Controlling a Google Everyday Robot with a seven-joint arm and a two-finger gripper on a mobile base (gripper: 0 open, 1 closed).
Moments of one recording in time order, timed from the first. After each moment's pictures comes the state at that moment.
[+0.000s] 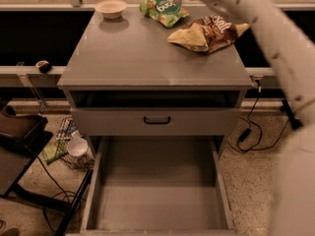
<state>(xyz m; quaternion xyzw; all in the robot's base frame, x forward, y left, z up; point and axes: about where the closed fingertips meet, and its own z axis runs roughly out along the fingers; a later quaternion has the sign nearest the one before) 0.841 -0.025 1.085 -0.33 0.59 0.15 0.72</state>
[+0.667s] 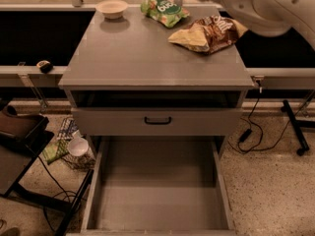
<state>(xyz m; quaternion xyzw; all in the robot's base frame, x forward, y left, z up) 0.669 -0.009 1.137 -0.36 0.56 0.20 0.72</state>
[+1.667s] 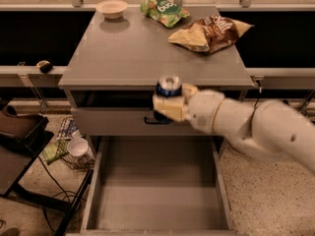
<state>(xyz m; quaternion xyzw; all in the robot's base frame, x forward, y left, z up) 0.557 -0.032 0.863 -0.32 0.67 0.31 0.59</state>
